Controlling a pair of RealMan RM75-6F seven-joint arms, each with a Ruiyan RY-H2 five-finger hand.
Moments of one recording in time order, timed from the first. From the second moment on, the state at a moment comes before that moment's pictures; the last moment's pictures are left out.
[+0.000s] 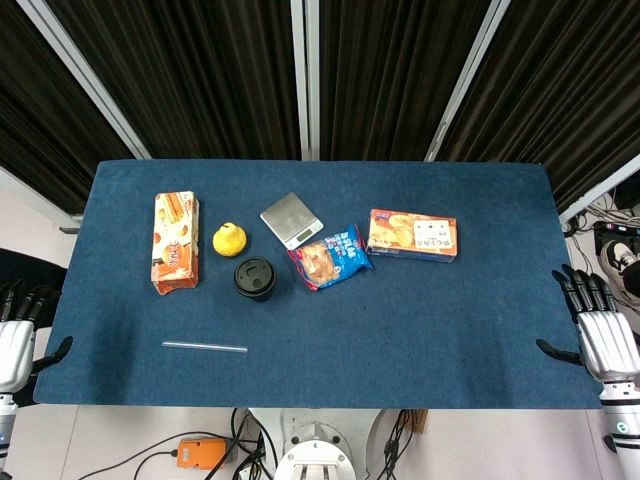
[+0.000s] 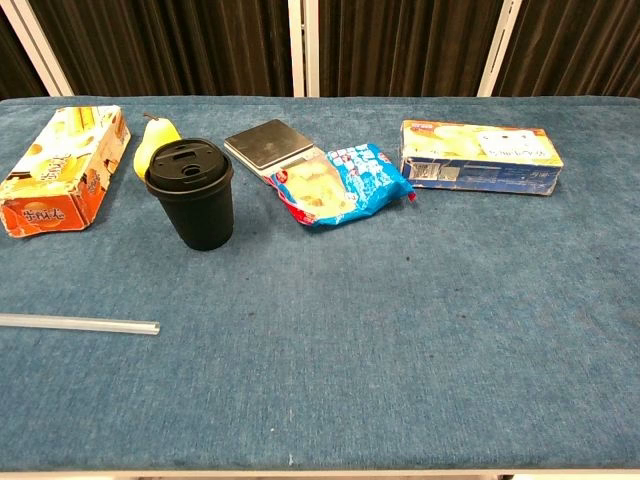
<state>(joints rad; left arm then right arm) -0.02 -1.15 -0.04 -1.55 1.46 1.52 0.08 0.11 -1.11 0.05 -1.51 -1.55 1.46 0.12</state>
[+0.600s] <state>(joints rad) -0.10 -1.22 0.00 -1.61 1.62 1.47 0.26 0.08 -1.06 0.07 -1.56 -1.55 1.54 0.09</state>
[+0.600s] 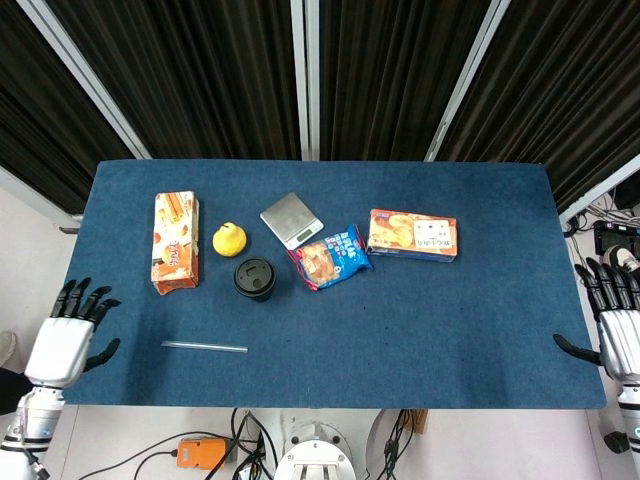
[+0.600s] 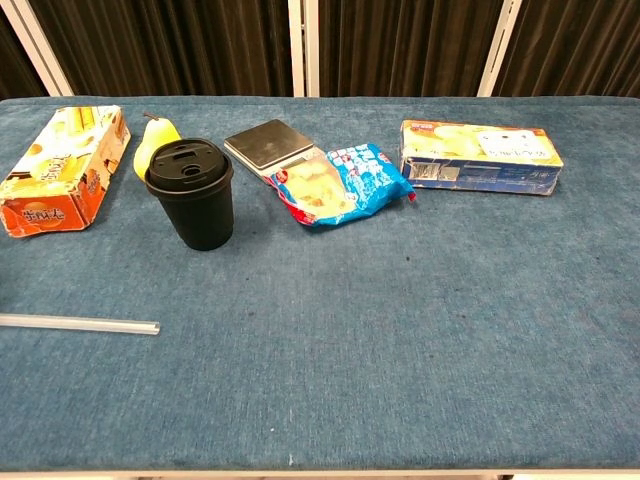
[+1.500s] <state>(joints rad) -0.25 -1.54 0.00 -1.64 1.48 1.16 0.78 0.09 -1.06 0.06 -1.57 -1.53 1.49 0.07</state>
